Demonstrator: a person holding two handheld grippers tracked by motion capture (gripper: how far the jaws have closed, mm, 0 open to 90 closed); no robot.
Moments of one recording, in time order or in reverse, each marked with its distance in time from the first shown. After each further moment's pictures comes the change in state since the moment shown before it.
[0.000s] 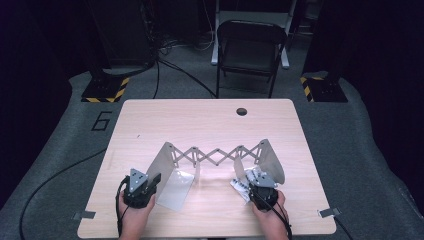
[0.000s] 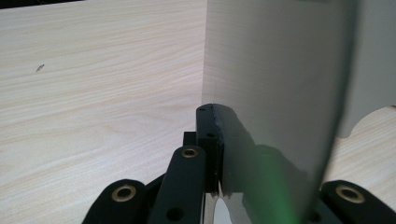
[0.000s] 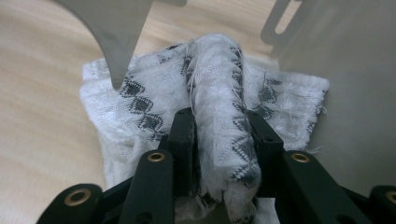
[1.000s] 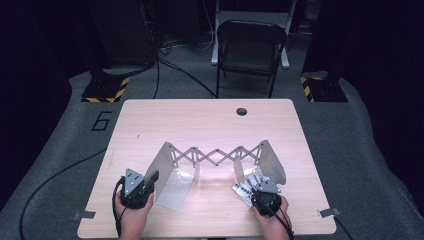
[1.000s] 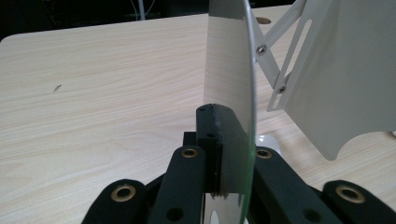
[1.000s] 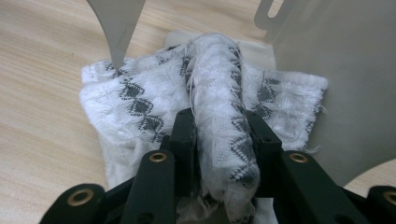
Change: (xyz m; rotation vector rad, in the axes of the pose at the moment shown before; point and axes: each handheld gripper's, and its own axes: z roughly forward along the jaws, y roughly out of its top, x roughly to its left) left arm -0.005 0.009 -0.013 -0.081 0.027 -0.007; right arm 0.001 -0.009 -0.011 0.014 -0.007 0.016
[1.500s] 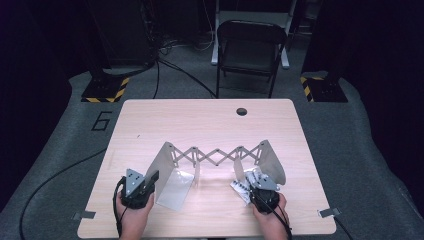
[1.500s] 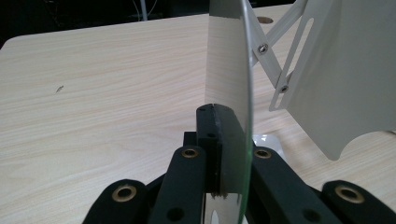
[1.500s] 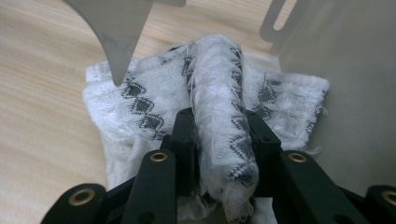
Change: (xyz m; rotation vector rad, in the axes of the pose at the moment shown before) left arm -0.001 0.000 0.000 0.005 0.005 0.008; right arm -0.001 0.003 0.007 -0.029 0.020 0.007
